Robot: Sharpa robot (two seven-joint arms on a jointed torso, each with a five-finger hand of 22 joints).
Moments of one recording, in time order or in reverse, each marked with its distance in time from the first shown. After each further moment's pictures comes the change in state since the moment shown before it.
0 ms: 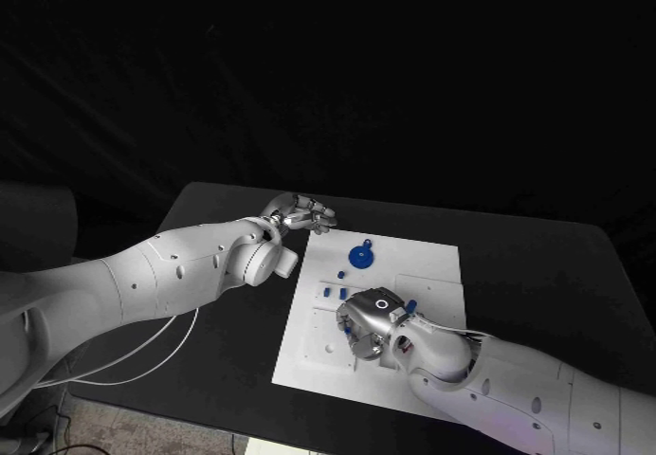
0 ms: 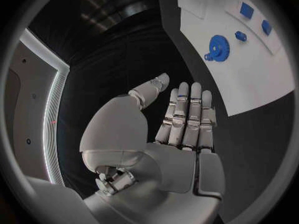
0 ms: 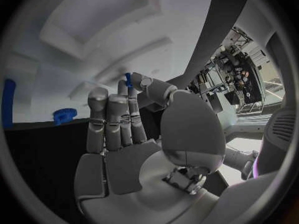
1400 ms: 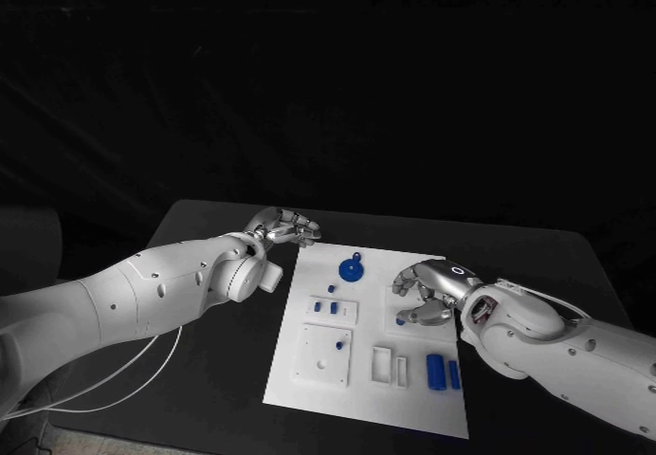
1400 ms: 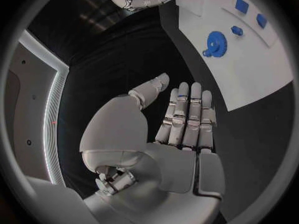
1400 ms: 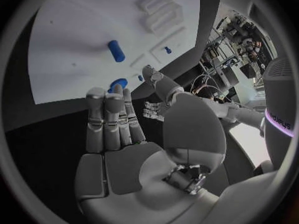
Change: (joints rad) left arm 0.000 -0.027 0.000 0.002 0.002 0.003 0.006; left_hand 0.000 0.000 -0.003 0.003 0.000 -0.002 -0.002 0.003 0.000 0.000 0.000 0.000 -0.003 0.007 -0.007 -0.008 0.010 0.000 0.000 0.000 0.000 0.004; right arm 0.105 -0.306 0.102 0.122 0.340 0.061 0.107; right_hand -0.072 -0.028 -0.290 -0.055 0.098 -0.170 0.069 -0.069 -0.038 -0.119 0.094 -0.099 -0.080 -0.023 0.066 0.007 -0.015 -0.016 -0.030 0.023 -0.020 0.001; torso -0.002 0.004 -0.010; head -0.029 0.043
